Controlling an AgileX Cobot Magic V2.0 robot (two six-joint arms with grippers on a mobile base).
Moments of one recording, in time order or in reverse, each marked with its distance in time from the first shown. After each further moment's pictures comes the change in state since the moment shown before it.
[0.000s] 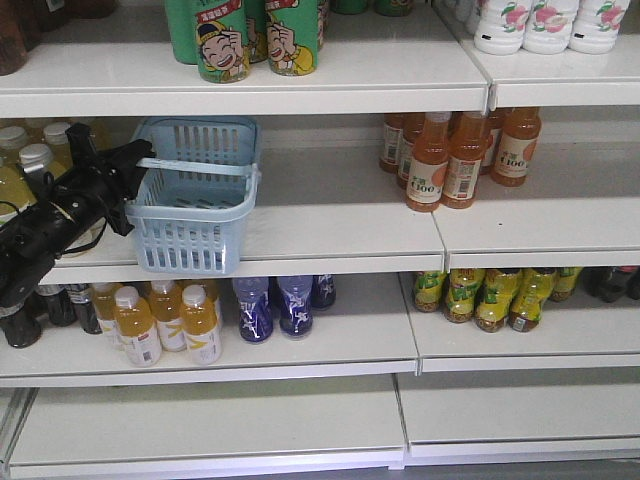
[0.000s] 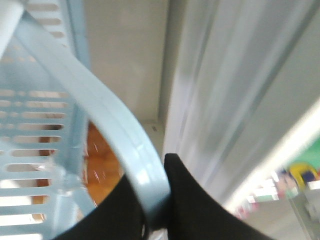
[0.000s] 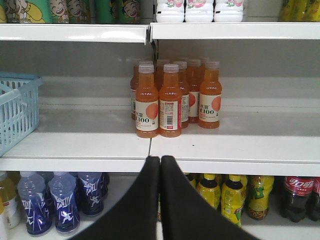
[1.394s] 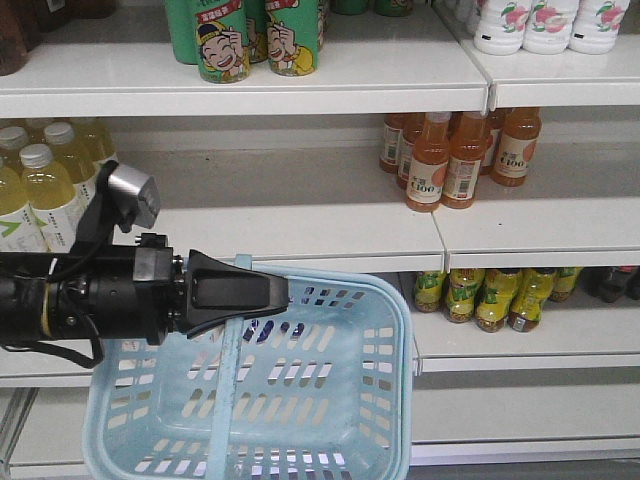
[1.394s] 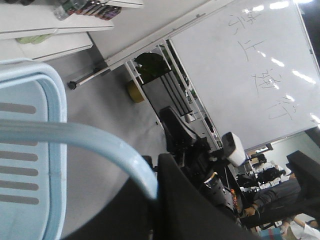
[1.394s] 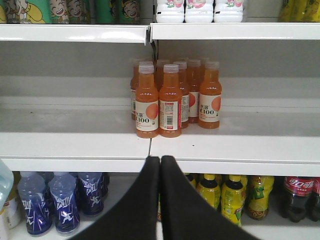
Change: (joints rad) left arm -0.305 -0.738 0.401 0.838 -0.094 -0.151; right arm 0.000 0.000 0.000 0.000 0.000 0.000
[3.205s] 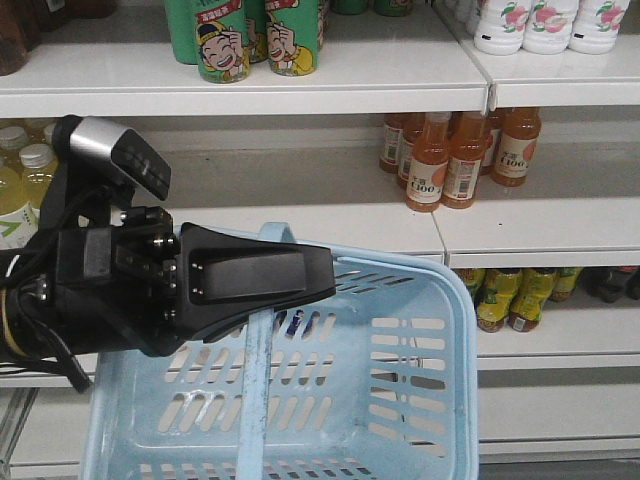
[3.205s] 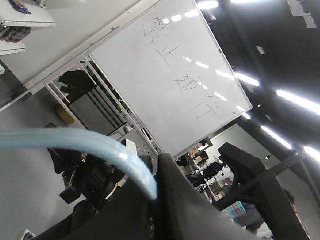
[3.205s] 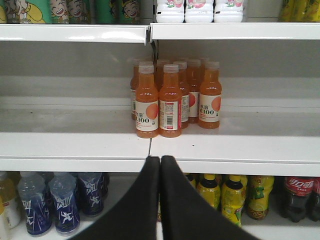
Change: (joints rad) left arm -0.187 -0.148 0.000 -0.235 -0.007 -0.001; right arm 0.000 0.000 0.000 0.000 0.000 0.000
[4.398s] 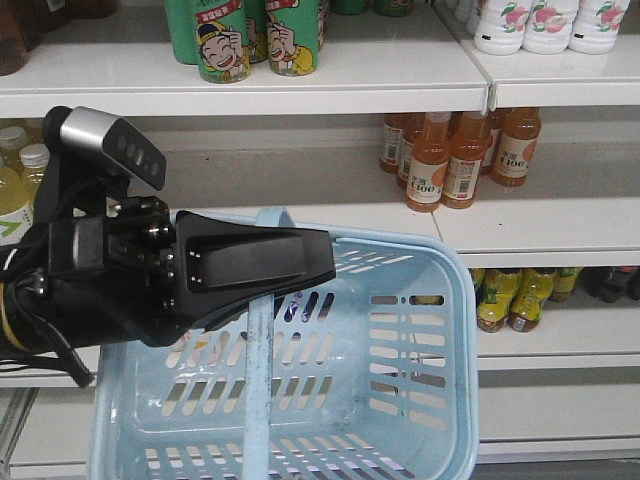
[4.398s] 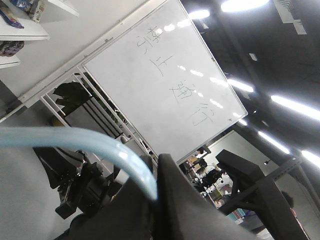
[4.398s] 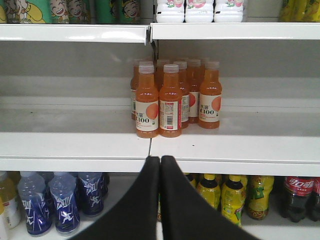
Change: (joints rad) left arm -0.005 0.000 0.000 -0.043 0.001 0.044; right arm 0.000 0.000 0.000 0.000 0.000 0.000
